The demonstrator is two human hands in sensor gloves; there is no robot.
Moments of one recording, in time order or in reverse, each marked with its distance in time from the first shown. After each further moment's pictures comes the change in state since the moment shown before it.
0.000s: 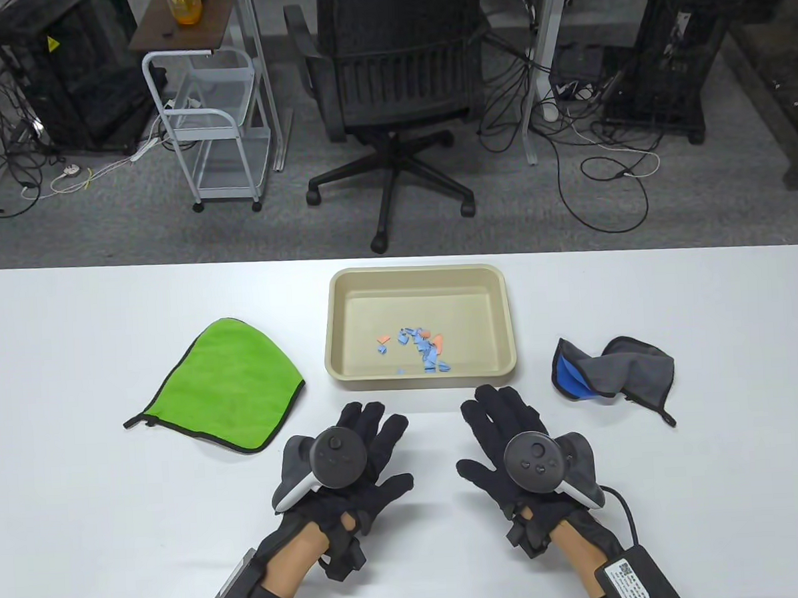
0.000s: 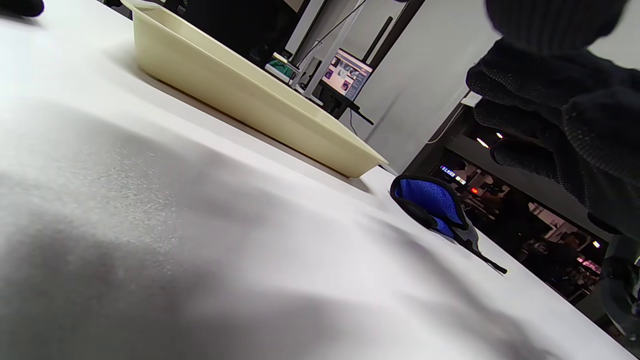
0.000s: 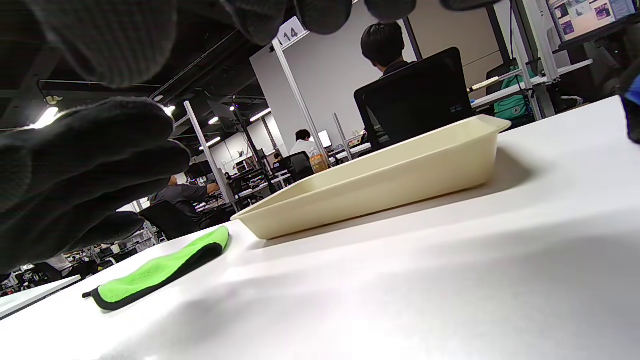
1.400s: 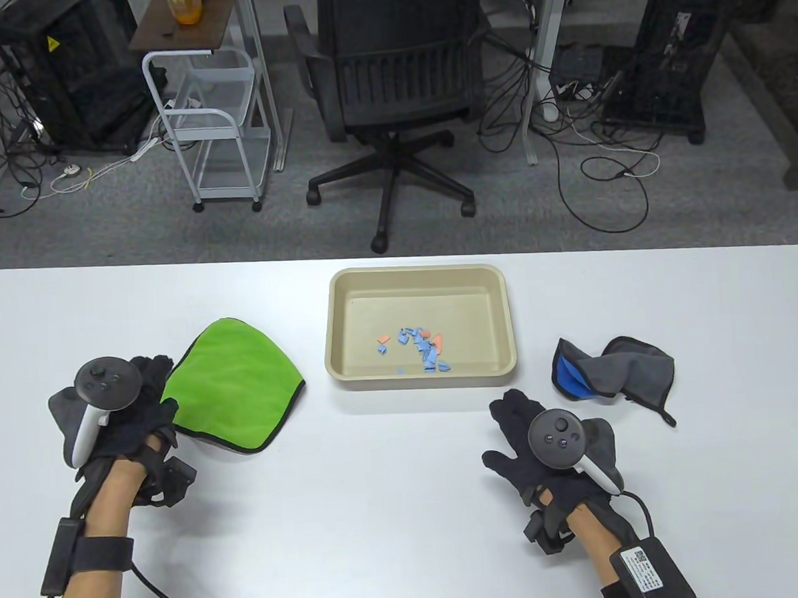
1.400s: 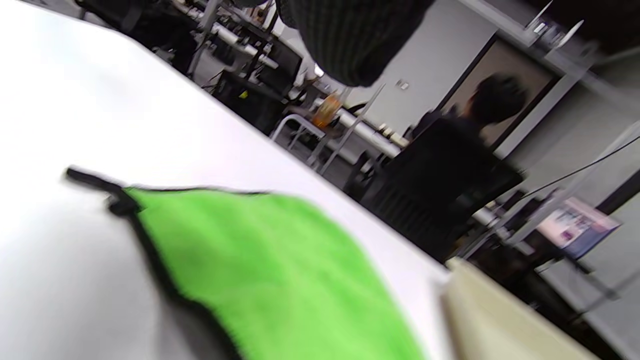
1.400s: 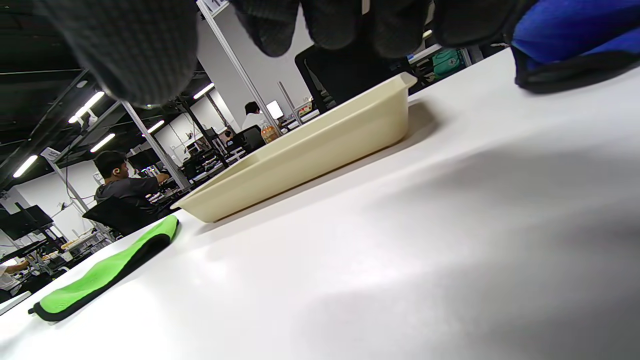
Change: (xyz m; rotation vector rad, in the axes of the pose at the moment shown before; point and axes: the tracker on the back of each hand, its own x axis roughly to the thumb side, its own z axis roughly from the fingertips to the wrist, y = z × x) left_hand -0.159 0.196 0.079 0.381 0.535 0.096; right_hand -0.041 0.000 -0.004 0.098 0.175 -0.090
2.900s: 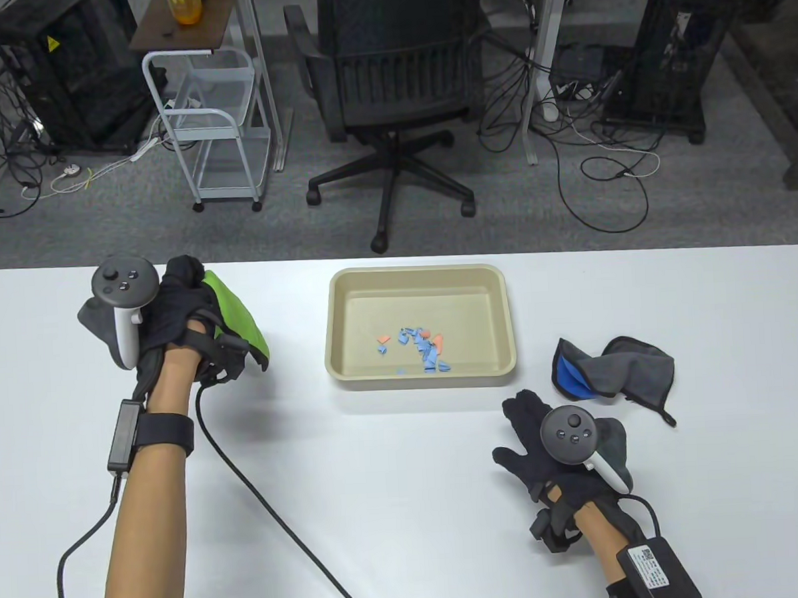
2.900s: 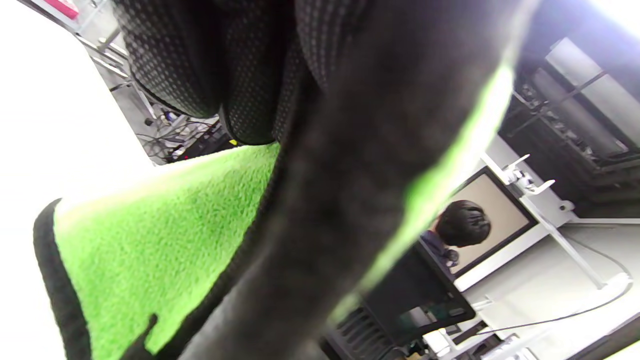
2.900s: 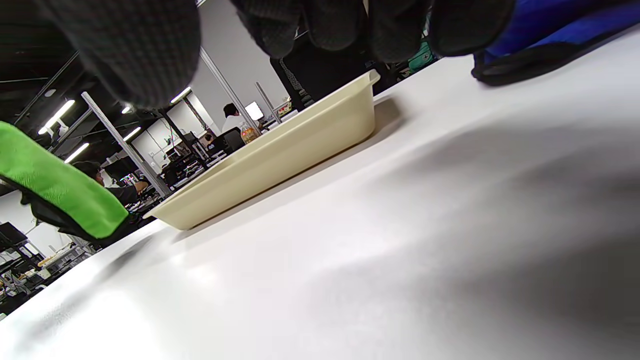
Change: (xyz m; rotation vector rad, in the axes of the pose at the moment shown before) left_hand 0.069 0.010 -0.084 0.204 0.108 0.259; right_hand -0.020 -0.003 -0.001 0.006 0.077 -0.037
